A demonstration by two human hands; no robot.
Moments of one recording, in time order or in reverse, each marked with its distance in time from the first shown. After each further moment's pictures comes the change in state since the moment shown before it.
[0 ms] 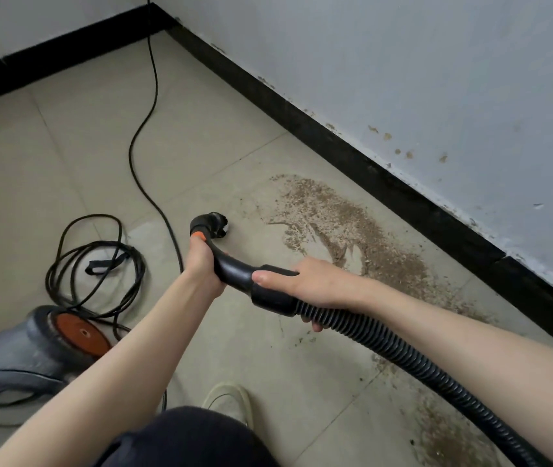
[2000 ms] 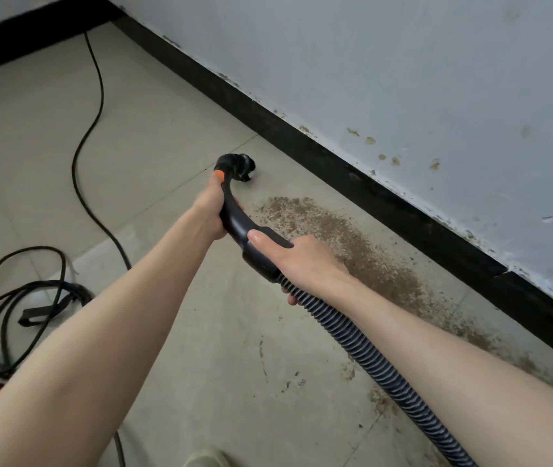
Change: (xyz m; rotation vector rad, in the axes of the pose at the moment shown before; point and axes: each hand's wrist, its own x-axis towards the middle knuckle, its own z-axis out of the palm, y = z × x) left_hand 0.072 0.058 0.133 0.345 -0.243 0.077; right_hand 0.070 0.005 -0.046 0.205 0.391 0.056
